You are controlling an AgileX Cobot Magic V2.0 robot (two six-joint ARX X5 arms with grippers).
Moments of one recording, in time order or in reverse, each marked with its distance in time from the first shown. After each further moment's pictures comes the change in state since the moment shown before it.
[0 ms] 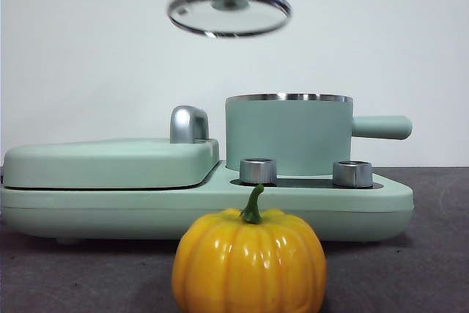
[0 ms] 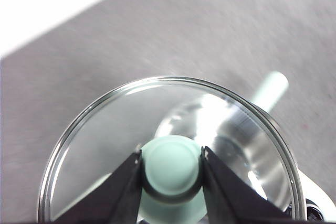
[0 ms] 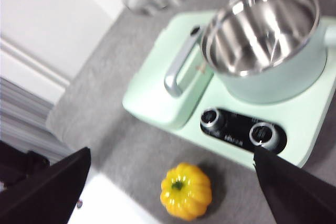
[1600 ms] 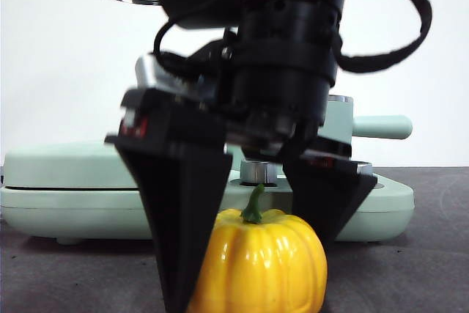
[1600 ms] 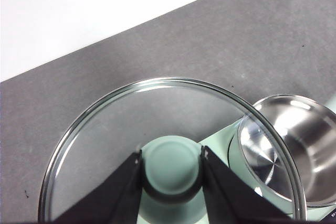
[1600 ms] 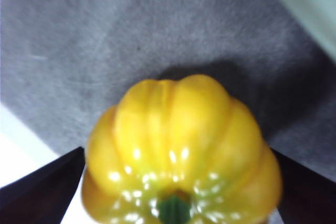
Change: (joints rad) left arm 0.209 -0.137 0.002 -0.108 0.000 0.008; right arm 0.862 1.065 0.143 0.093 0.558 0.025
